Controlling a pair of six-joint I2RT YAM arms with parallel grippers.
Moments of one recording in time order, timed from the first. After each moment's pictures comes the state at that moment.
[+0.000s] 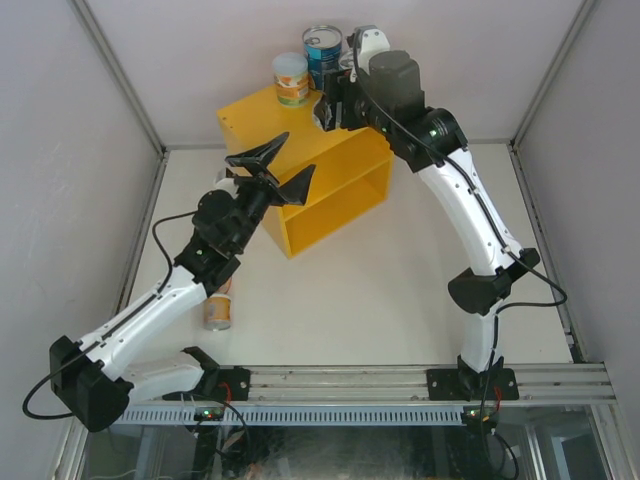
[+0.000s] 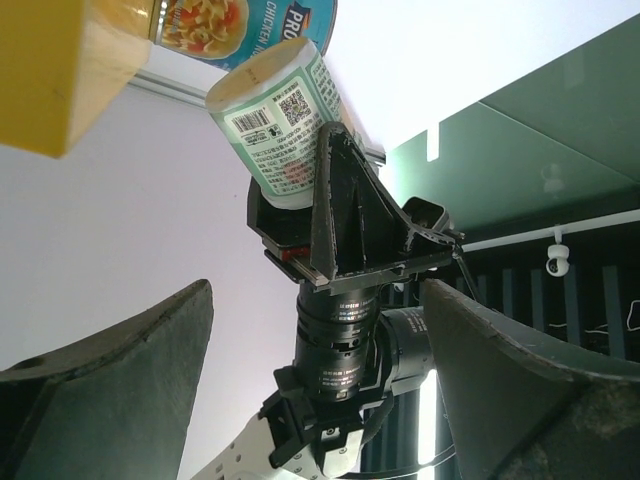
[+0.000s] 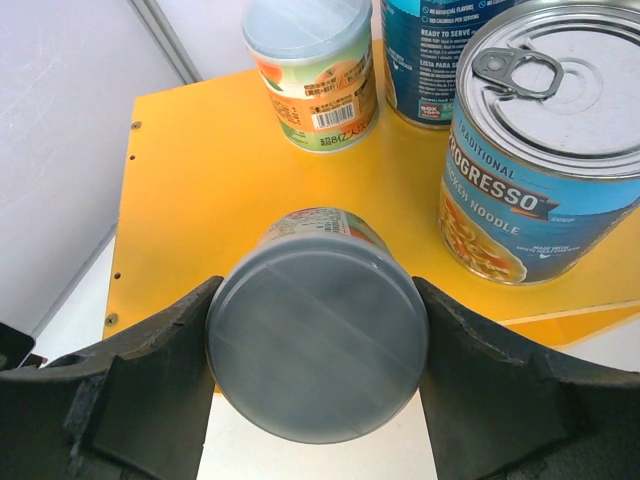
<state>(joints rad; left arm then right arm) -0.64 1.10 0.96 0.31 -0.17 -2.05 0.62 1.93 2.51 -0.84 0.07 0.20</state>
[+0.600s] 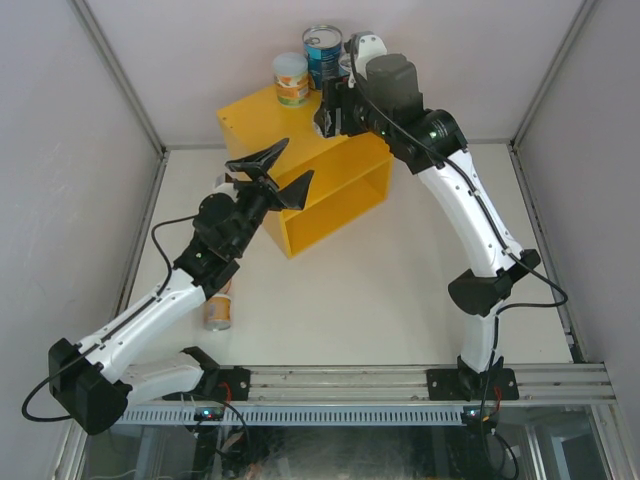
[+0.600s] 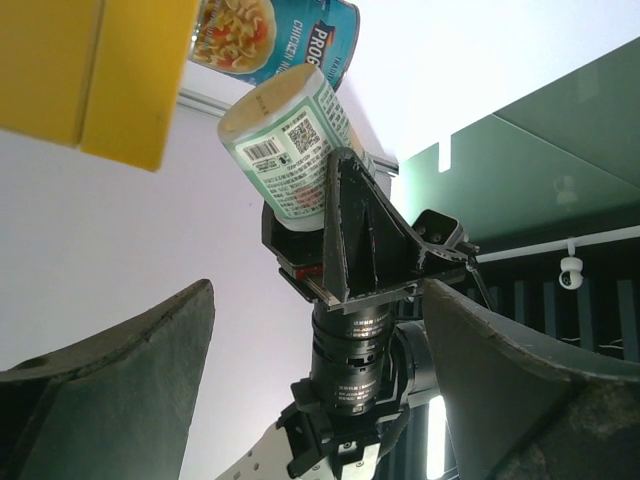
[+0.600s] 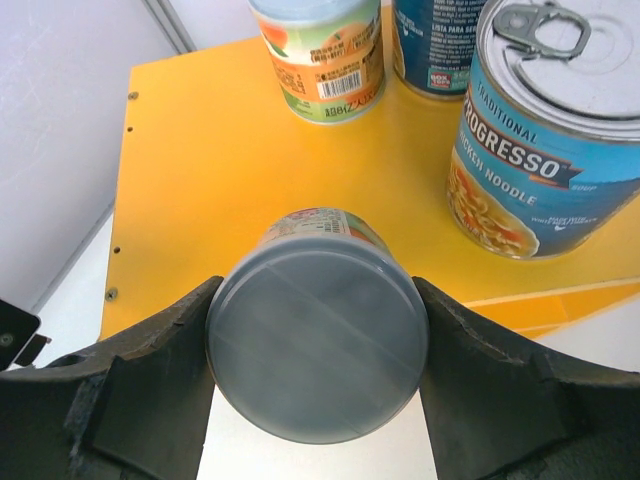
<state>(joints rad) -0.63 1.08 0.93 0.29 -0.18 -2.05 0.64 1.93 2.51 -0.88 0.08 0.20</state>
